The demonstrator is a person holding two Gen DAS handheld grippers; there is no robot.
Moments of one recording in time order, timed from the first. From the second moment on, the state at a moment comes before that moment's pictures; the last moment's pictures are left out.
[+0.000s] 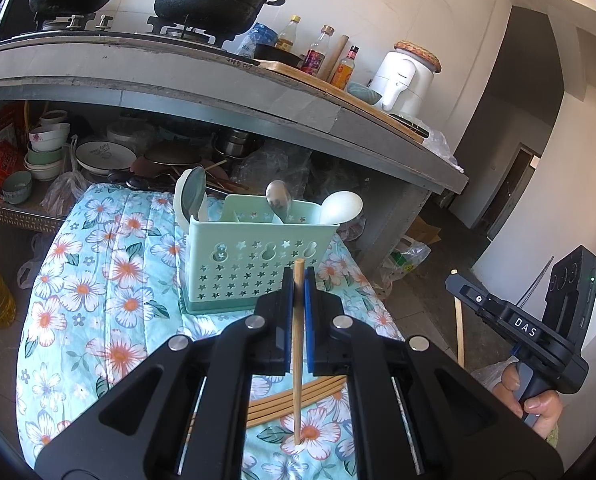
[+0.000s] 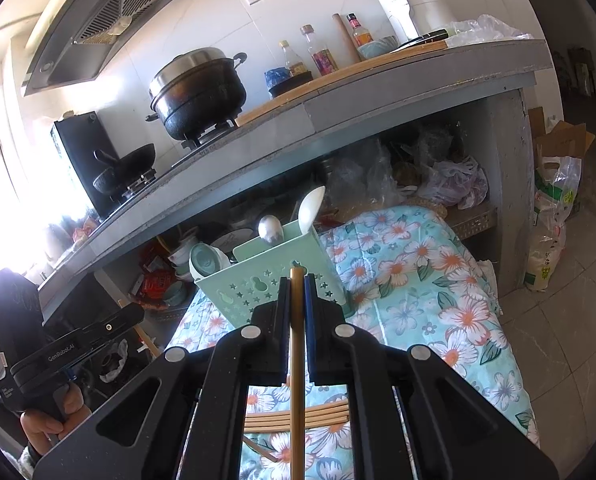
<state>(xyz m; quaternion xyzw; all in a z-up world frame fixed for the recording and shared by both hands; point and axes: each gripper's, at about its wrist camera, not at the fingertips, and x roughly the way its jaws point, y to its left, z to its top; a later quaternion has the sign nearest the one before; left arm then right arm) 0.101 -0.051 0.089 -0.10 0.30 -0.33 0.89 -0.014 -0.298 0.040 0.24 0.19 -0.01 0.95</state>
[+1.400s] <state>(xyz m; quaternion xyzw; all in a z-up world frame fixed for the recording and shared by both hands) 0.103 -0.051 0.089 -0.10 0.30 -0.33 0.89 -0.012 -0.299 0.039 0.26 0.20 -0.01 0.95</state>
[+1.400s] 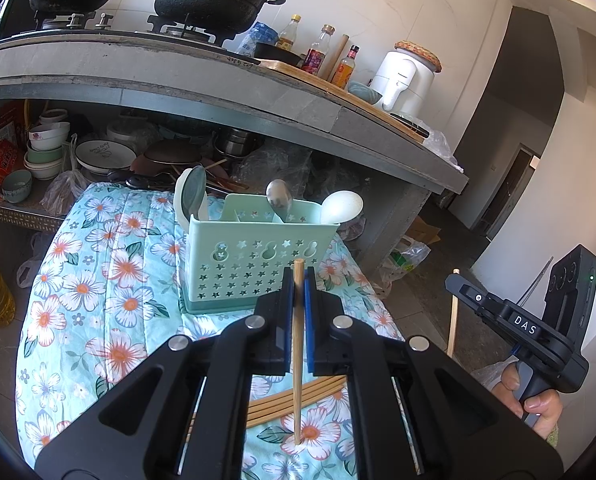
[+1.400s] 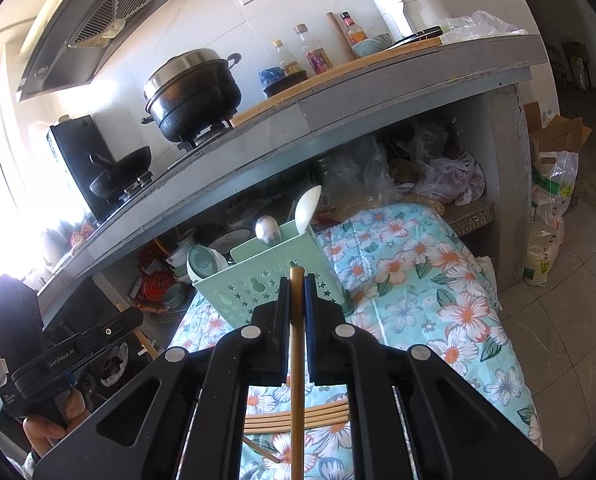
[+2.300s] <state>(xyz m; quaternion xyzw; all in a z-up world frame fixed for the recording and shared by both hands) 0.116 -0.038 0.206 -0.15 0.09 -0.34 0.92 -0.020 -0.311 0.048 0.26 0.19 -0.03 0.95</state>
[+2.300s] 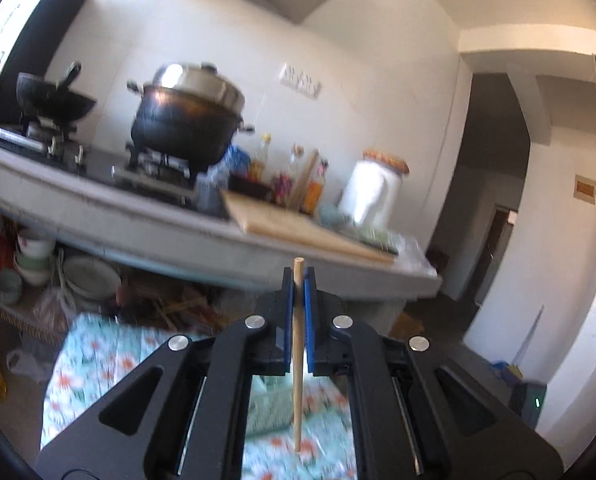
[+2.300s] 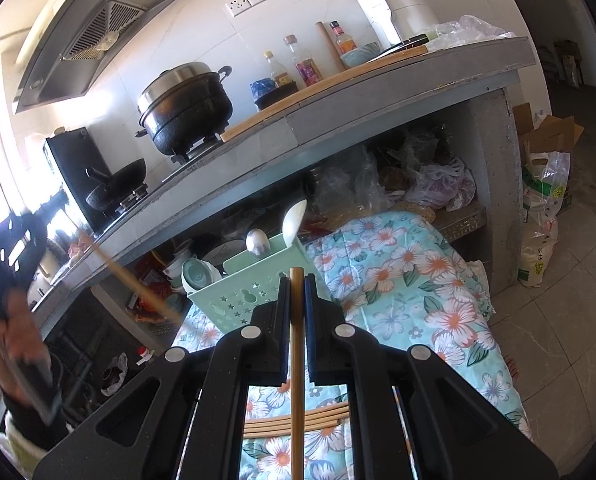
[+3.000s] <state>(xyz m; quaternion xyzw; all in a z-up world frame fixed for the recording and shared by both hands) 0.224 -0.078 0.145 -0.13 0.12 -0.25 0.95 0.010 -0.305 0.072 0.23 0.18 -0.01 0.96</state>
